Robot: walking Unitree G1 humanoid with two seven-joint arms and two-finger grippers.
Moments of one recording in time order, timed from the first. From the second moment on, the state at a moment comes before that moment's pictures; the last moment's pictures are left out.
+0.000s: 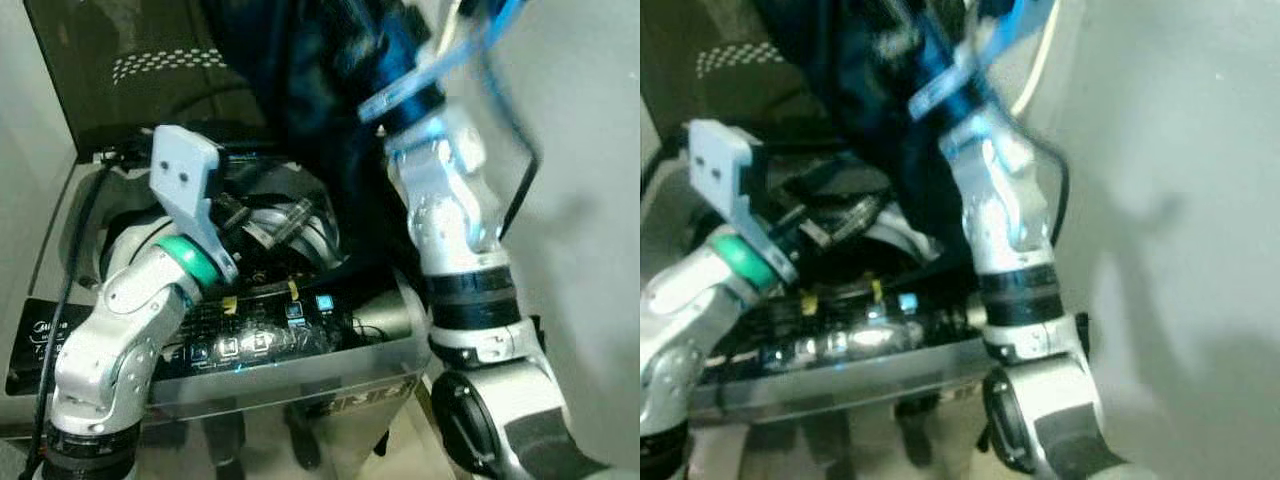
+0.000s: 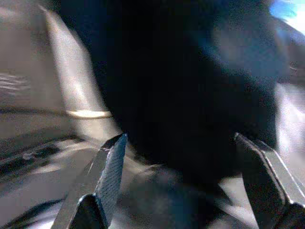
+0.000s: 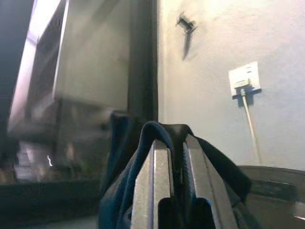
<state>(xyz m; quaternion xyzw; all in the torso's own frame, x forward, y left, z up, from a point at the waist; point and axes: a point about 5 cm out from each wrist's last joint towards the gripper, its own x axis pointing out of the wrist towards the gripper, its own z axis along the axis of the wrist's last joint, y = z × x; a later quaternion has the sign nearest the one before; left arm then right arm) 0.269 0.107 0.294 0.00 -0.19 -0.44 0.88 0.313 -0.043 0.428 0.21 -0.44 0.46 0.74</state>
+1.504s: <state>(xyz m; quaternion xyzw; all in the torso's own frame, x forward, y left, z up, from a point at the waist) 0.320 0.267 0.285 0.24 -0.18 0.30 0.90 0.370 -0.035 0.281 -0.13 -0.23 0.35 0.90</state>
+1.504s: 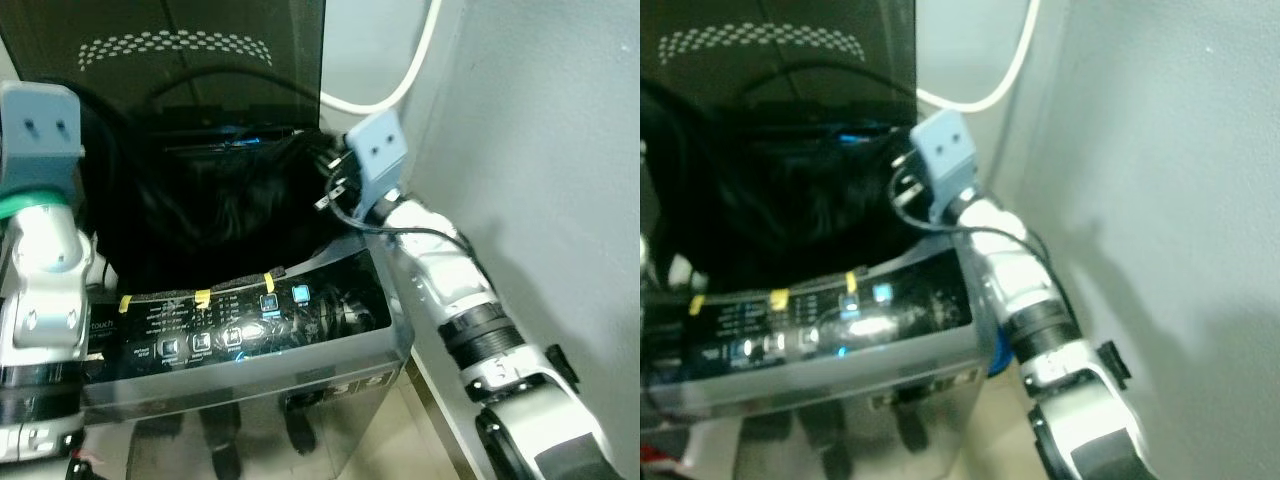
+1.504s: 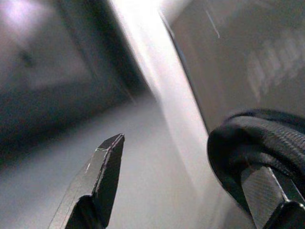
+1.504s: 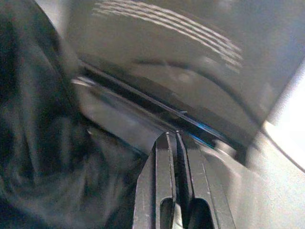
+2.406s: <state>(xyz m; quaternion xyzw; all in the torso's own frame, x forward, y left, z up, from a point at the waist) 0.291 0.129 0.315 0.16 -0.28 -0.23 0.92 0.333 -0.093 0.319 0.14 -0.38 0.26 0.88</state>
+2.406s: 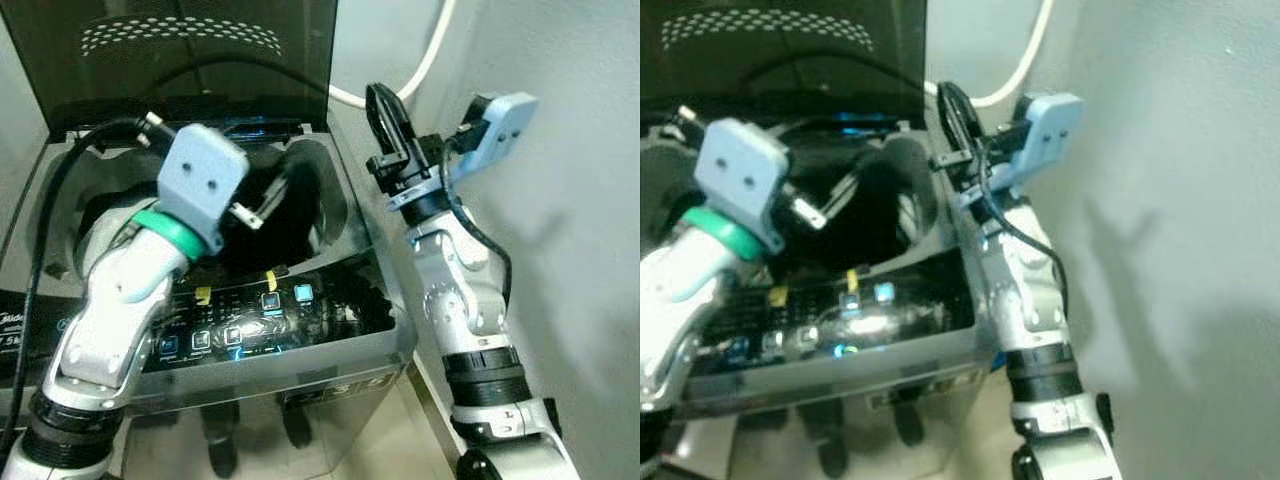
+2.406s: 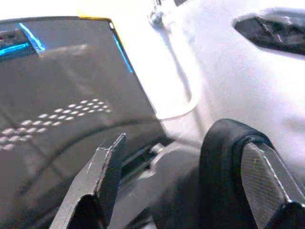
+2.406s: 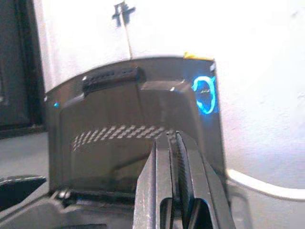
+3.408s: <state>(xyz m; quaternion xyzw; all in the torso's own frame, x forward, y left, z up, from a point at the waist) 0.364 0.190 0.301 0.22 0.02 -0.15 0.96 0.313 -0.105 0.301 0.15 -0.33 0.25 0.90</state>
